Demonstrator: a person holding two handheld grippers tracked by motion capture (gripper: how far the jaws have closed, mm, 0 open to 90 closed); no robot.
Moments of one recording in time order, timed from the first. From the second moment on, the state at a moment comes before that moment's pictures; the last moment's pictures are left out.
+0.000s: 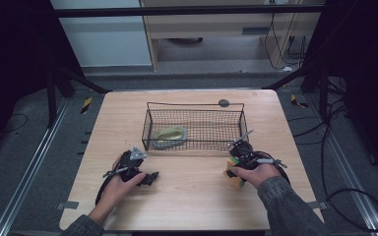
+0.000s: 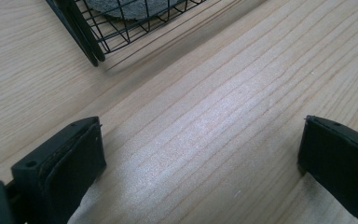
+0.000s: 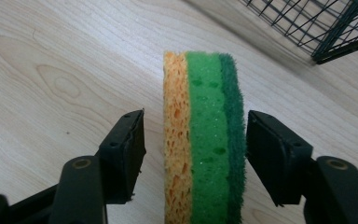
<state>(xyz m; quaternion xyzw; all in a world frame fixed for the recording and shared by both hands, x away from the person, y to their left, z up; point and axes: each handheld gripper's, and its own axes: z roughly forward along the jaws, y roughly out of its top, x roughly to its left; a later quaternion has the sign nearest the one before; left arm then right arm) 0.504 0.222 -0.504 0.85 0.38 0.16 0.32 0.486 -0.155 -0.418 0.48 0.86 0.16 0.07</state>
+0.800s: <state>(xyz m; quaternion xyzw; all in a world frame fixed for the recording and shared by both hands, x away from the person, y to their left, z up) 0.503 0.223 -0.507 0.85 0.37 0.16 0.34 0.481 -0.211 -0.404 0.49 0.84 0.20 0.10</state>
